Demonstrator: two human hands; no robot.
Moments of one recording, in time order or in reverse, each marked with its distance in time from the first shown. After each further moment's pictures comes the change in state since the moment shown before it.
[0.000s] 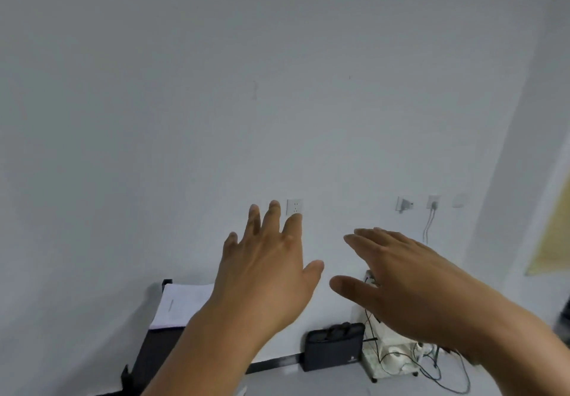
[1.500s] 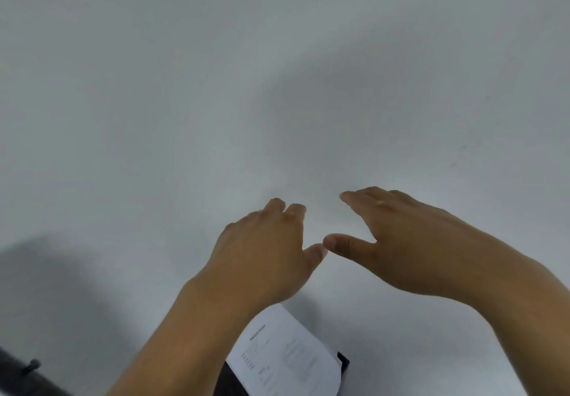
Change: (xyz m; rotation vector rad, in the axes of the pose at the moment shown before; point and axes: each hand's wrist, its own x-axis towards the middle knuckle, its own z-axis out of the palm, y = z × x) left_hand 0.412 -0.273 0.173 0.233 -0.117 -0.874; right_hand 0.709 -0.019 0.185 0.226 -0.136 -0.870
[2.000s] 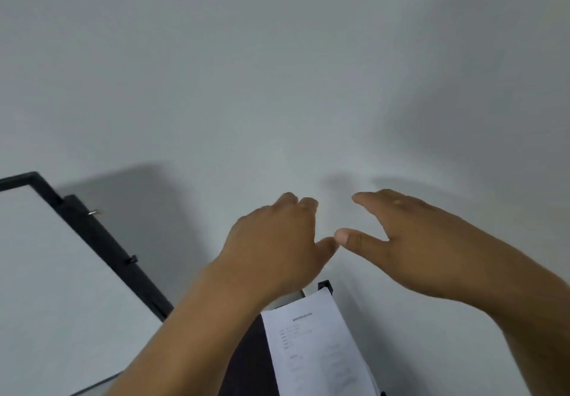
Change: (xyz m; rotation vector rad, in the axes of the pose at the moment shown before) left_hand 0.047 -0.041 0.049 0.017 -0.032 -0.483; right_hand 0.149 0.001 0.055 0.163 -0.230 -0.357
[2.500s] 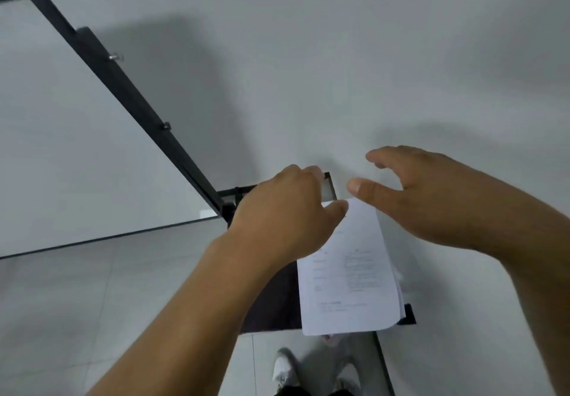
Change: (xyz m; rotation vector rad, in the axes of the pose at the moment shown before) left_hand -0.040 -0.038 0.141 -0.235 -0.203 -0.387; right_hand 0.059 0.009 0.139 0.095 -0.272 -0.100
